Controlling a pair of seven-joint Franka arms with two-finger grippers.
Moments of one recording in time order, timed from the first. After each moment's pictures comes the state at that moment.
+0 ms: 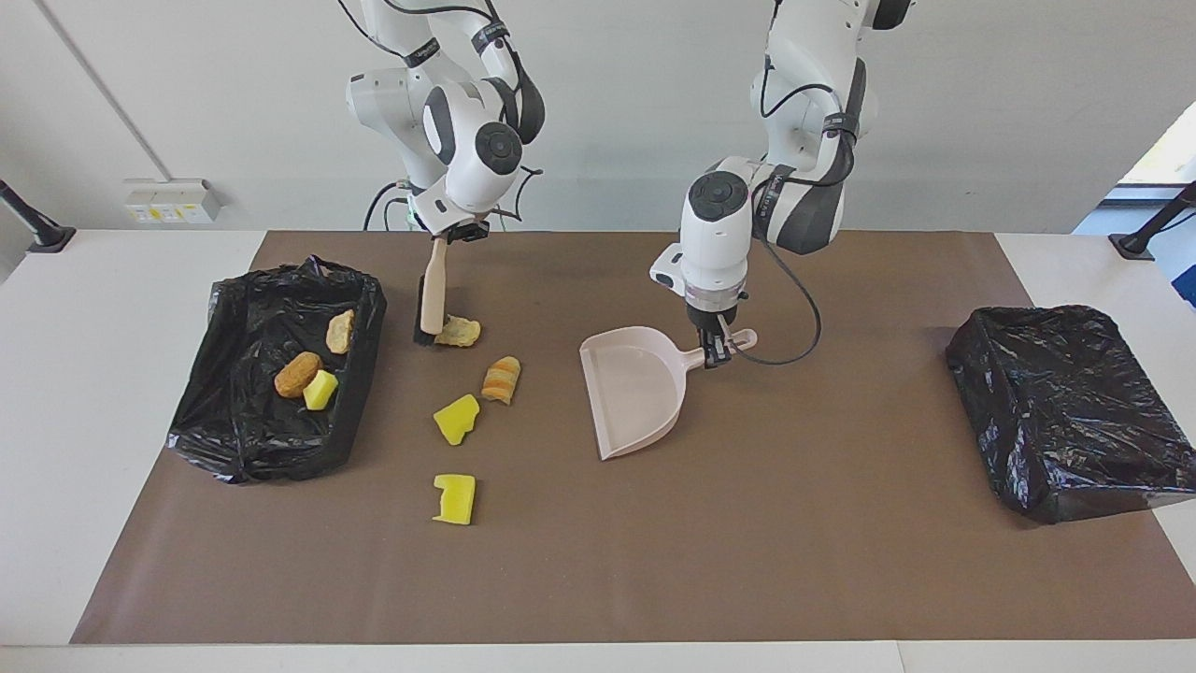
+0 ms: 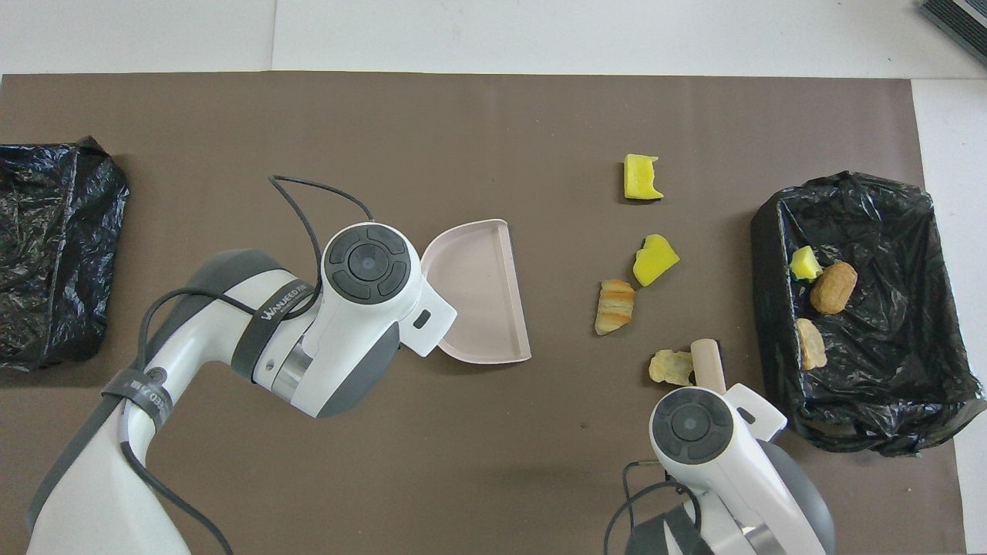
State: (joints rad) left arm -0.58 0.21 0.00 -1.92 0.13 2.08 0.86; right arm 0.13 -0.28 0.32 -2.51 -0.18 1.73 0.51
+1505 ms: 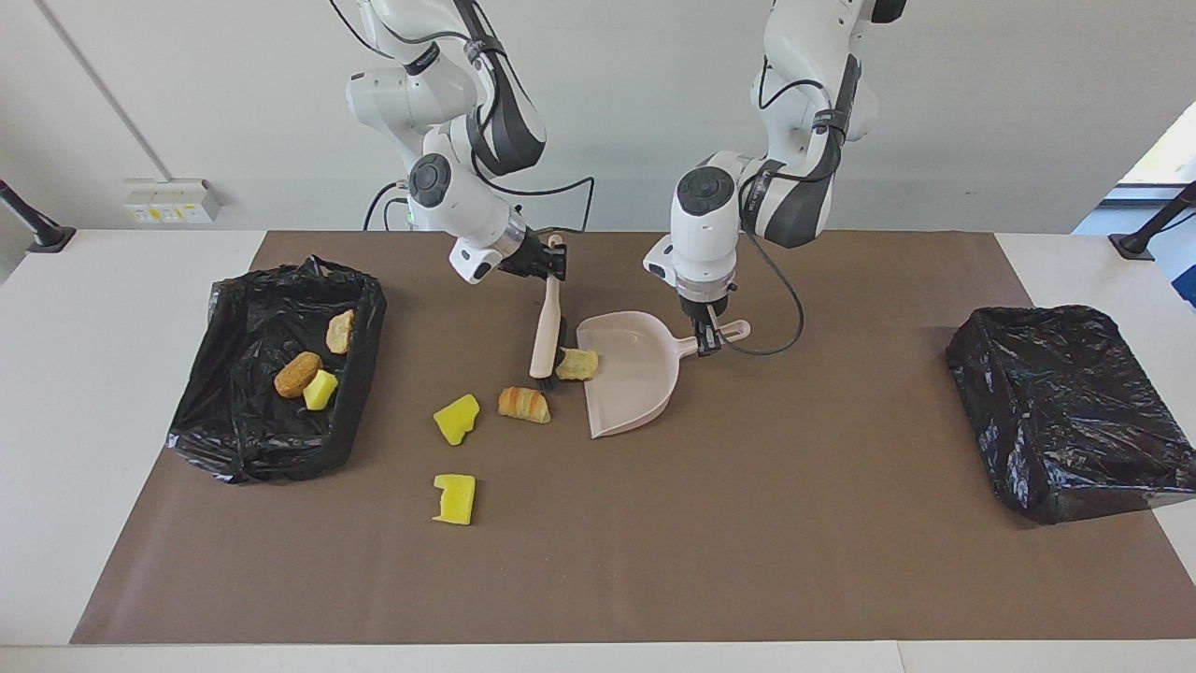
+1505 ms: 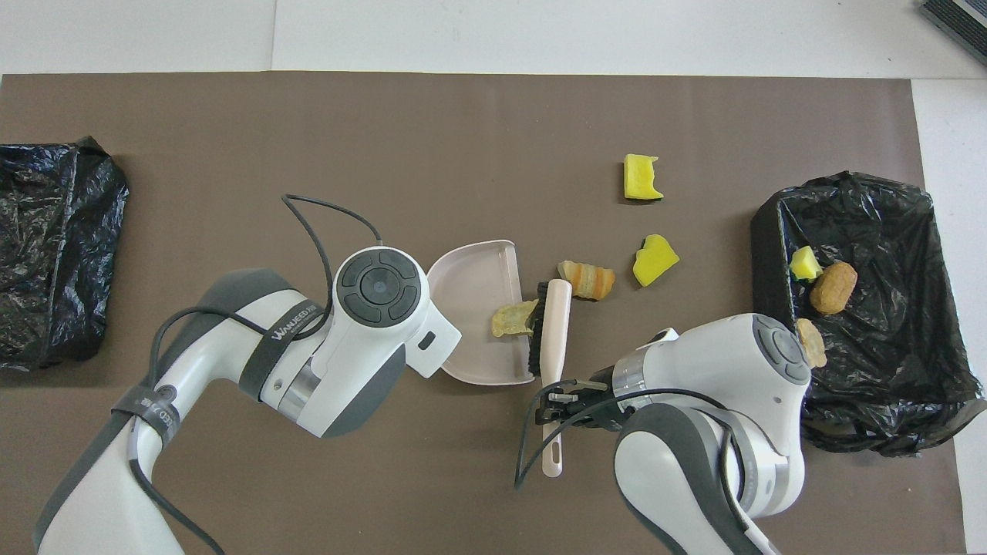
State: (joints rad) left arm -0.60 0.19 0.00 -1.97 0.13 2.08 0.86; right arm 0.11 -0.10 0.33 -2.34 0.75 2.10 0.15
